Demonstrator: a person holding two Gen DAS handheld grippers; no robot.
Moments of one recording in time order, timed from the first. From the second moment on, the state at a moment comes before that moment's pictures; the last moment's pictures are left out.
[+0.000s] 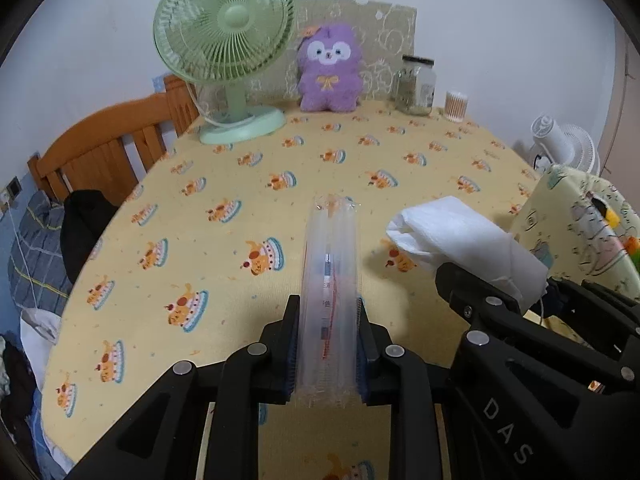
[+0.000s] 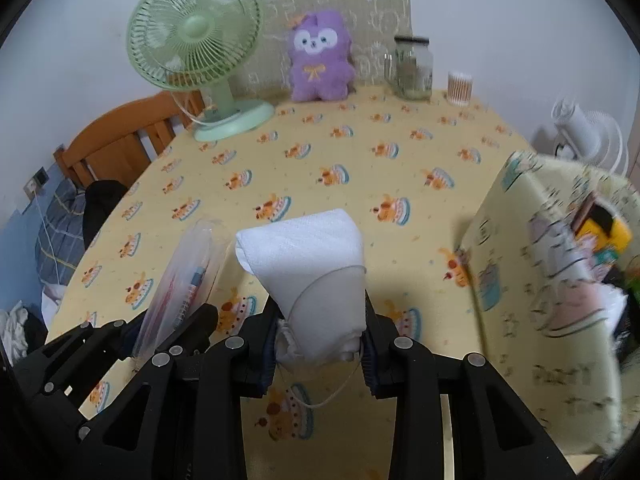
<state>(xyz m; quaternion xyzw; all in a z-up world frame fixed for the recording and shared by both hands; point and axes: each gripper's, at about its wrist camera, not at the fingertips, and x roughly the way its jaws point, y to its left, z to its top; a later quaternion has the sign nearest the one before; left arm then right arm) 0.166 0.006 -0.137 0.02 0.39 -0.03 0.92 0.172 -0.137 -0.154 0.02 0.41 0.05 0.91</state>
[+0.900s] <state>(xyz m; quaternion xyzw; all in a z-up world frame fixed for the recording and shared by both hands) 0.124 -0.013 -0.054 0.01 0.30 -0.05 0.95 0.125 -0.154 -0.062 0.01 0.33 0.04 0.94</state>
